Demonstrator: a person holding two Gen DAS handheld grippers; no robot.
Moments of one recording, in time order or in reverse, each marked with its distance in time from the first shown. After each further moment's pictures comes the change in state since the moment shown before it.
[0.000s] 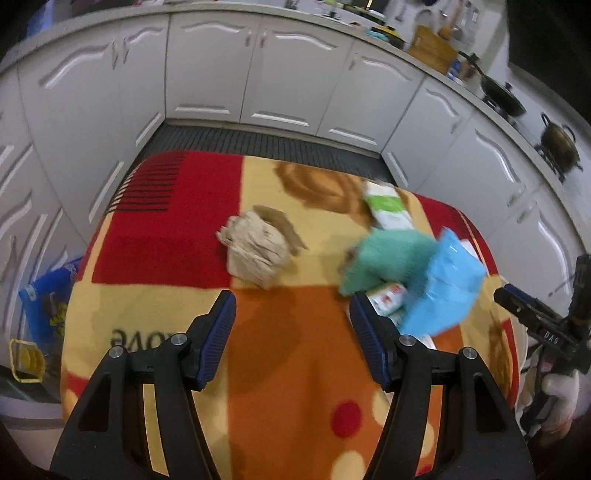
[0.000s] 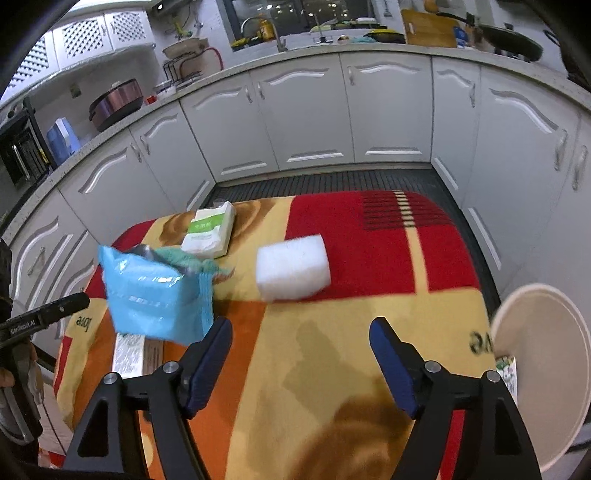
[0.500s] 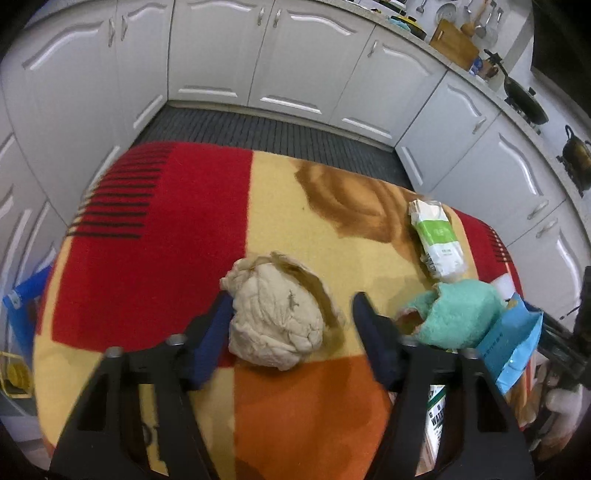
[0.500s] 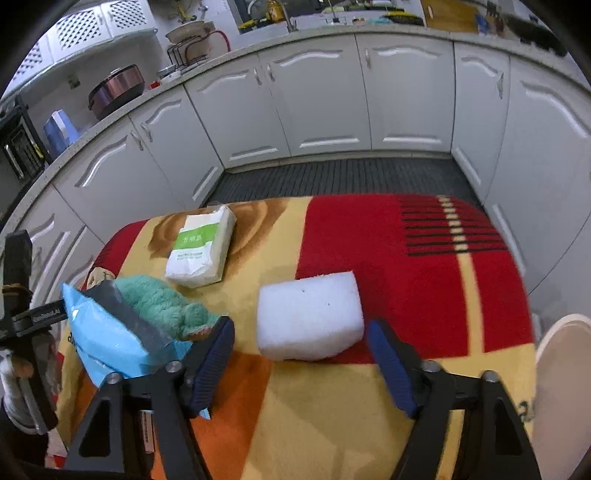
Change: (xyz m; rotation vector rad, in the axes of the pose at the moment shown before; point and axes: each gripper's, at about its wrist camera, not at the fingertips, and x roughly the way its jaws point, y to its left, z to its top) left arm 0.066 0.013 0.034 -0.035 0.059 0.009; right arm 0.061 0.003 0.036 -0.003 0.072 0.056
